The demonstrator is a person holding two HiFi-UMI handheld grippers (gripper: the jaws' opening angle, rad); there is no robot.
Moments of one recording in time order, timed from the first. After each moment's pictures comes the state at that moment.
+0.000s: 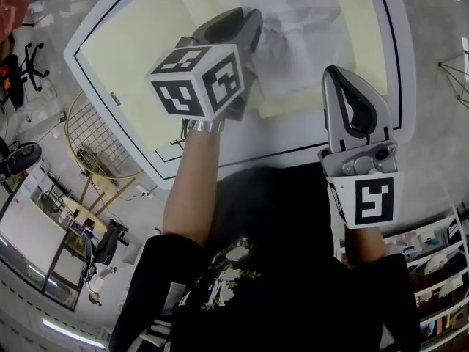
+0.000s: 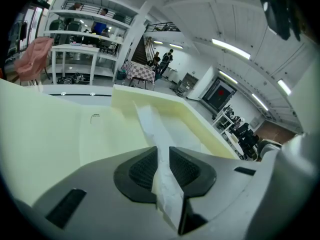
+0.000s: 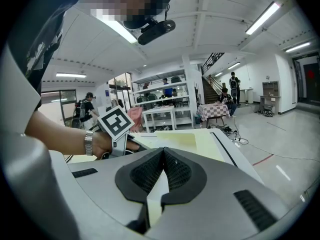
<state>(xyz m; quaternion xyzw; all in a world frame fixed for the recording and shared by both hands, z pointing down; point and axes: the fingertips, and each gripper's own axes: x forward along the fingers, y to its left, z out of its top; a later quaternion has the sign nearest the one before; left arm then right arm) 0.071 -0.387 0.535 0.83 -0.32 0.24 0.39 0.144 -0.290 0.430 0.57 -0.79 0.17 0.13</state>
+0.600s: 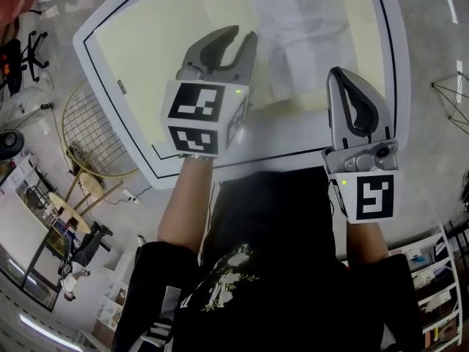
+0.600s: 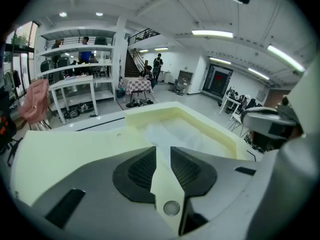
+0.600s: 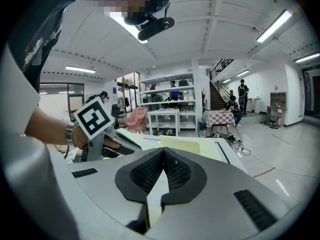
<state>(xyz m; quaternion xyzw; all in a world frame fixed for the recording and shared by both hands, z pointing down) 0.039 -0.365 0.491 0.85 -0.37 0.30 0.24 0.144 -0.295 0.410 0.55 -0.81 0.12 0.14</state>
